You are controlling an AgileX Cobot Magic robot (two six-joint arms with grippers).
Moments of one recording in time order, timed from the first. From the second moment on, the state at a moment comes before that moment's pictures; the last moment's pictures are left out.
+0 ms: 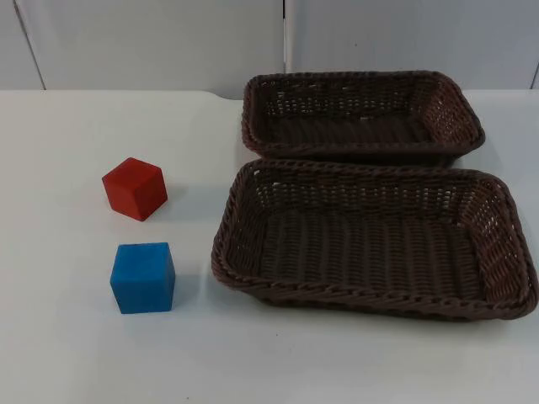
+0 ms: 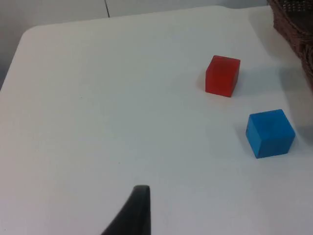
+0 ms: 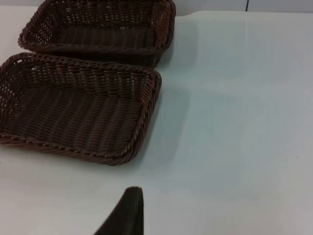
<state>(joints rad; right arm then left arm) 0.11 0.00 -0.52 0.03 1.08 -0.02 0.02 0.01 -0.50 -0.08 1.08 0.13</state>
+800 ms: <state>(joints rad) 0.11 0.00 -0.52 0.03 1.08 -0.01 0.02 0.26 -0.61 -0.10 0.94 0.13</state>
